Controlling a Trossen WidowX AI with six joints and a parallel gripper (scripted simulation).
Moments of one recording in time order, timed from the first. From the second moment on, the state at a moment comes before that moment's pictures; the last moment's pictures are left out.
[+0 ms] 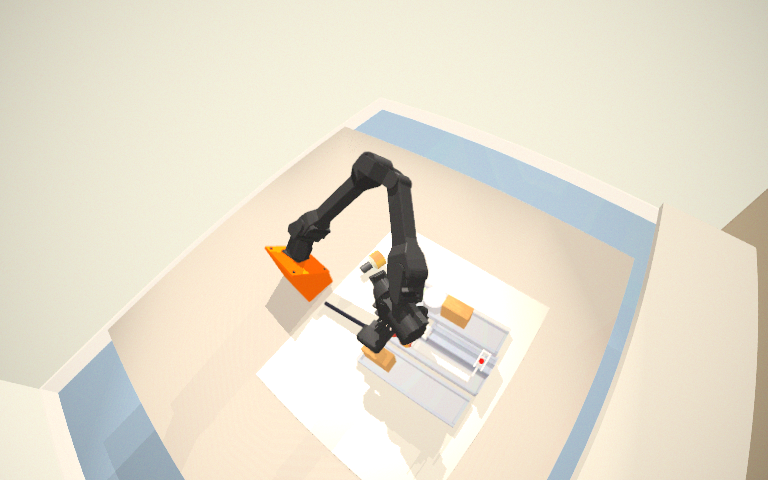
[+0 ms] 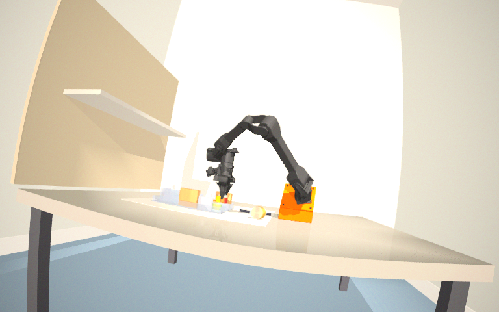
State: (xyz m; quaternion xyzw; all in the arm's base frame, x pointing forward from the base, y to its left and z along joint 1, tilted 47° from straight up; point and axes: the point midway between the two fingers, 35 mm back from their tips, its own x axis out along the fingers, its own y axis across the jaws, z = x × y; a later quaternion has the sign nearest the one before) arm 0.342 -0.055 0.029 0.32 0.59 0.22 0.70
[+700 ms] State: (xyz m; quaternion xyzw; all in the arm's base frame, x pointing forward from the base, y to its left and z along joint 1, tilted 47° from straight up) arm 0.343 -0.051 0.025 0.32 0.59 0.22 0.71
